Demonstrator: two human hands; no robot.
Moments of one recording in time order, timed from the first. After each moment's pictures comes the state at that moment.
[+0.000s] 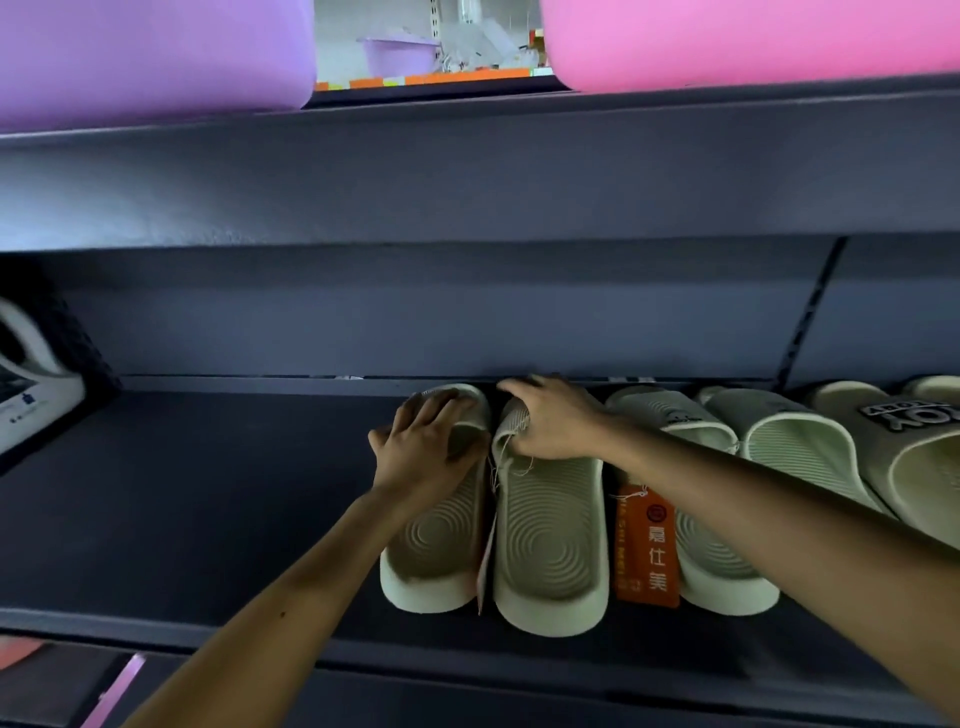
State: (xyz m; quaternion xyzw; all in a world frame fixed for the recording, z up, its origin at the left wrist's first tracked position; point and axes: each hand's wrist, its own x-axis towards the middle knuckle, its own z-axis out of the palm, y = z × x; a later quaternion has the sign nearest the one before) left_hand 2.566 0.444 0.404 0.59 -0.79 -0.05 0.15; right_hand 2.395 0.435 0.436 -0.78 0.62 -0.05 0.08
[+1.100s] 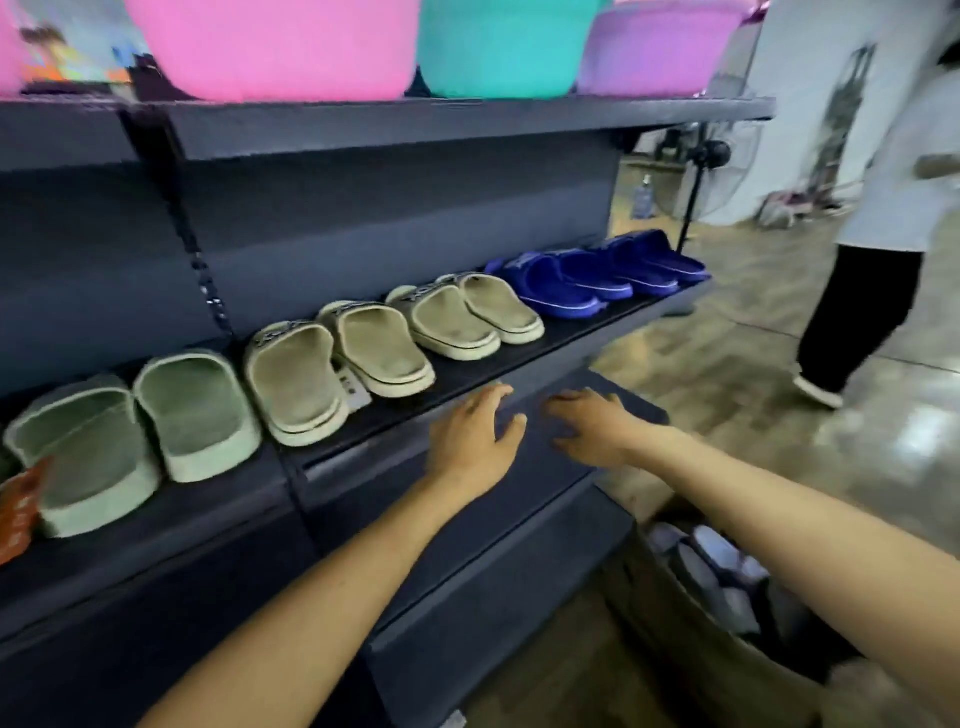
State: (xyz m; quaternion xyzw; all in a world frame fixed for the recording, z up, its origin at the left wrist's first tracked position) left_hand 2.130 0.799 0.401 0.21 -0.92 -0.25 0.19; right_hand 1.999 0.905 0.414 -0.49 0.87 -0.02 0.09
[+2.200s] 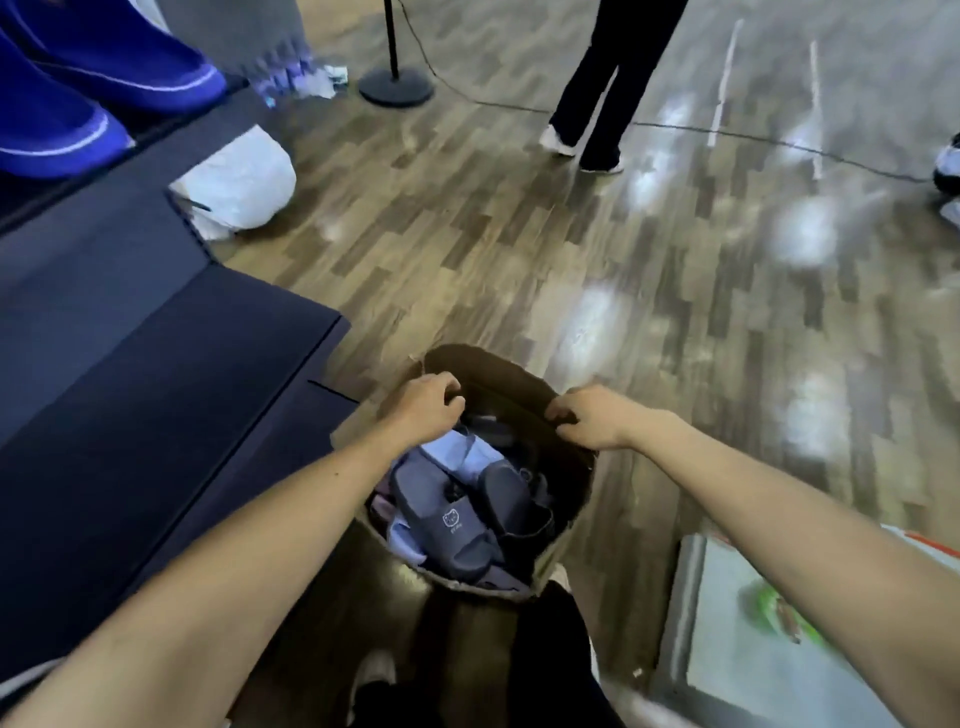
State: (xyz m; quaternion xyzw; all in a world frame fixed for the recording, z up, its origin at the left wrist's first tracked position) left_hand 1.608 1.058 0.196 0.07 -0.93 -0.31 -0.17; right_hand 1.571 1.275 0.231 -0.22 0.92 -0.02 0.32
